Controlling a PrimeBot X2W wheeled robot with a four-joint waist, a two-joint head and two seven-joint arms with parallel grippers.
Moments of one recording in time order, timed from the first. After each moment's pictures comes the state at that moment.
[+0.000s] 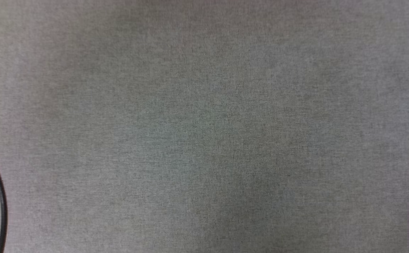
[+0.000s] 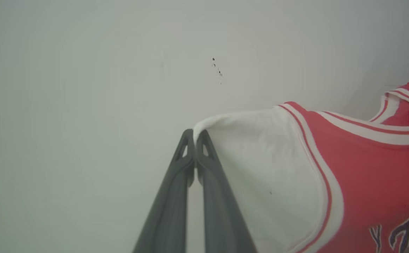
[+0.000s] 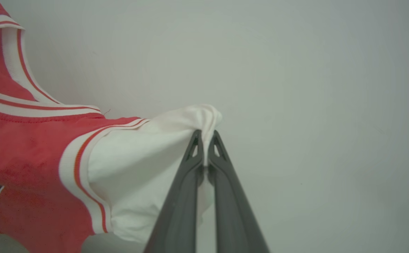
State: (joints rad) left arm -1.89 0.62 -0.68 0.57 -0.56 -0.11 0.13; right arm -1.84 -0.66 0.72 0.62 0.47 0.13 0.17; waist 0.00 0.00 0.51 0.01
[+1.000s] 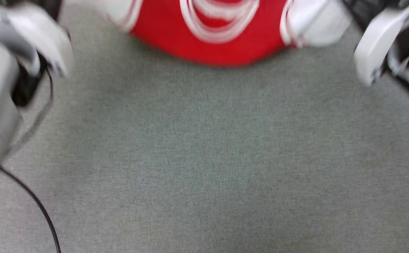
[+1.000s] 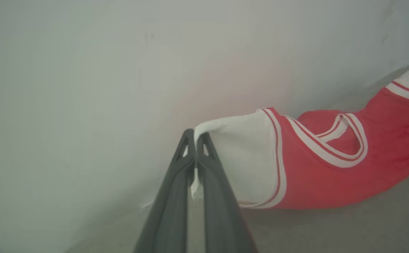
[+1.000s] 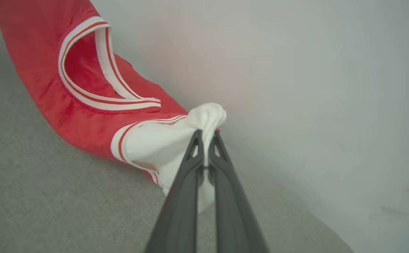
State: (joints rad) left arm -1.19 0.64 -0.85 0.64 -0.74 -0.09 -0.22; right arm -1.31 -0.56 1.14 0.75 0.73 0.13 -0.10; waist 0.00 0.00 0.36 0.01
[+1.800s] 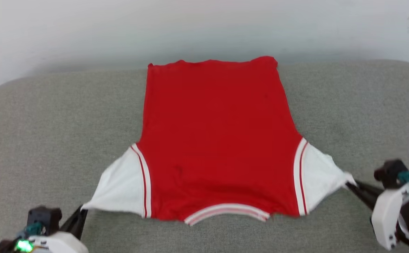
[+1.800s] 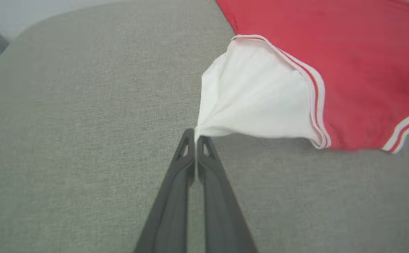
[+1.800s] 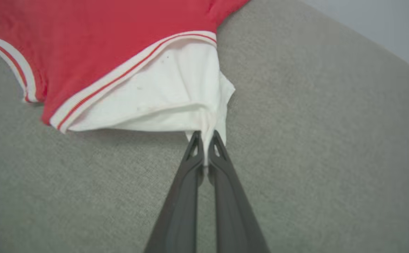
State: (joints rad) left arm -0.21 0.85 -0.84 0.15 -1.01 0.30 -0.25; right arm -0.67 -0.79 1.22 0.55 0.89 0.13 -0.17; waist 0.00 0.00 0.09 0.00
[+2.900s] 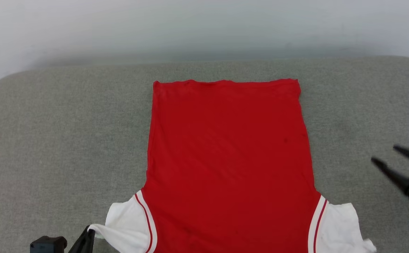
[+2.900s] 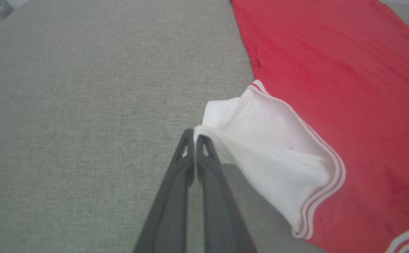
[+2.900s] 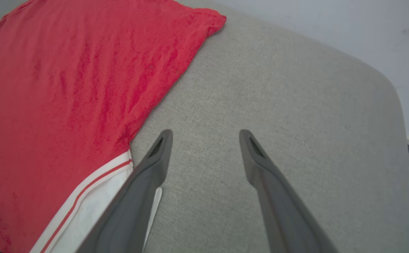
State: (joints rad) left arm 0.08 0.78 -0.66 -0.08 -0.93 0.42 -0.26; right arm -0.36 -0.93 0.67 0.18 0.84 0.13 0.14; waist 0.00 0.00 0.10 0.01
